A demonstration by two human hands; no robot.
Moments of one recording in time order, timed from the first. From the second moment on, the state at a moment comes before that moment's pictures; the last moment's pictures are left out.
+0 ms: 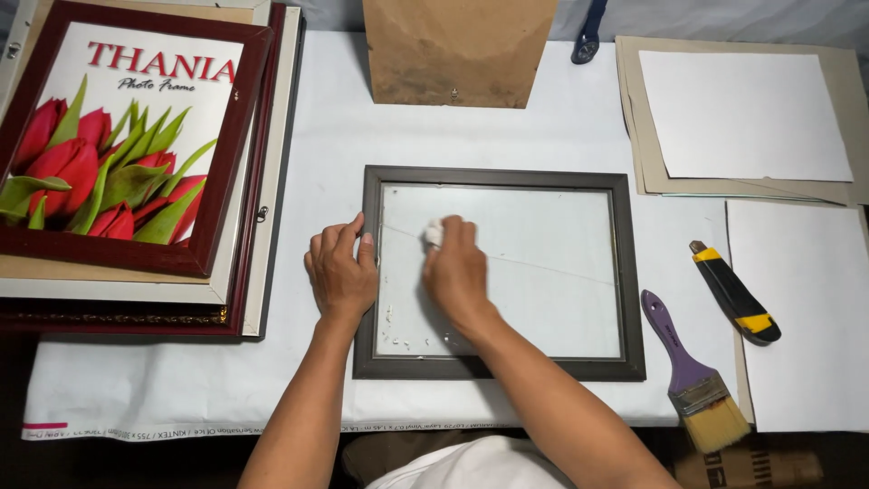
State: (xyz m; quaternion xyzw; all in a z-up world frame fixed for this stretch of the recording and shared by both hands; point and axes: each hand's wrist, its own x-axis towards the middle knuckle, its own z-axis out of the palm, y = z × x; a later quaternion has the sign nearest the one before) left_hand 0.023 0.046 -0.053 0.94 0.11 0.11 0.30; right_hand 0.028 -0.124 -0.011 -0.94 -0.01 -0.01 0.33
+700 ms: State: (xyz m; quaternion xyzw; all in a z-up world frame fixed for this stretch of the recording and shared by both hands) left_hand 0.022 0.043 -0.050 0.94 0.11 0.10 0.29; right_hand -0.038 -0.149 -0.022 -0.94 -0.05 0.03 0.32
